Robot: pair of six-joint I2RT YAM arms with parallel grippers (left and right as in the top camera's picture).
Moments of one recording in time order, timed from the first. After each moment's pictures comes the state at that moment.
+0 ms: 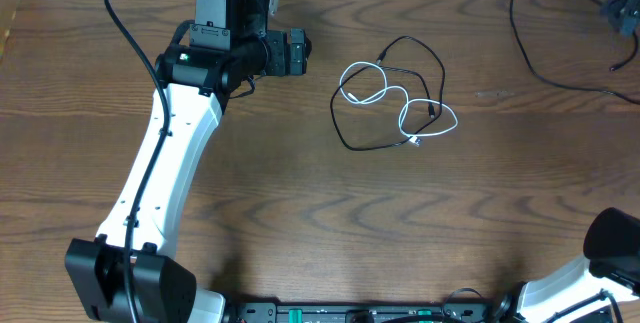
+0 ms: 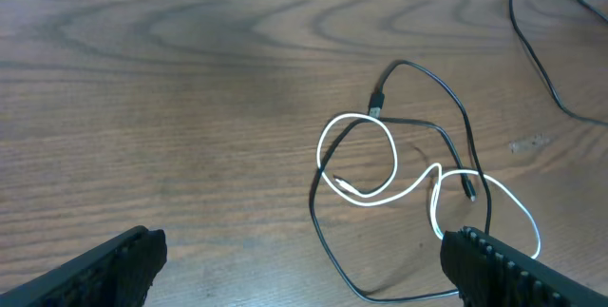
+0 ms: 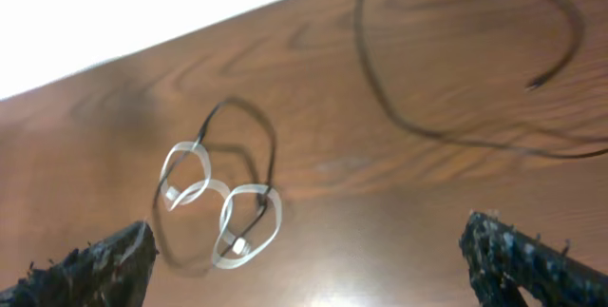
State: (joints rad) left arm -0.20 1.63 1.53 -0.71 0.26 -0.16; right arm -0.46 1.84 2.37 -1.51 -0.48 -0.07
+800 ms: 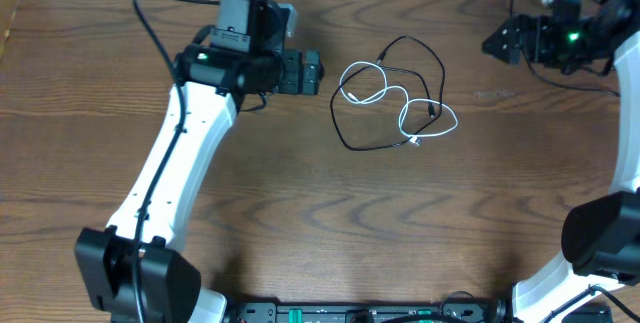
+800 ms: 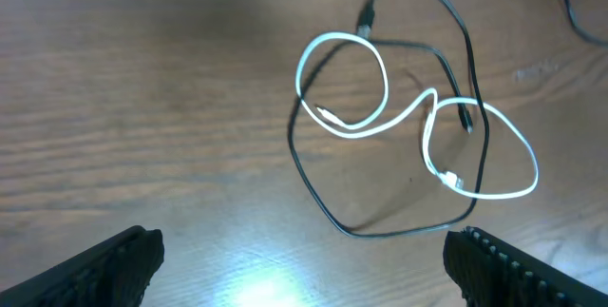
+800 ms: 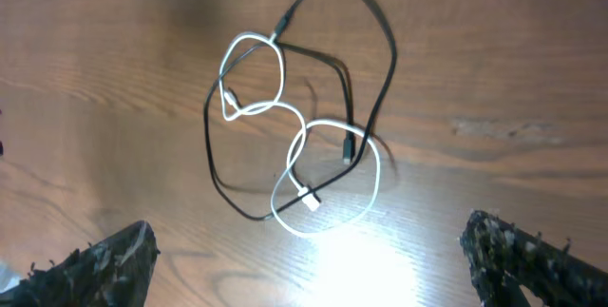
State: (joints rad) left arm -0.27 1.66 1.53 -0.85 0.26 -0.16; right arm -0.18 1.85 1.88 -1.26 -0.57 -0.12
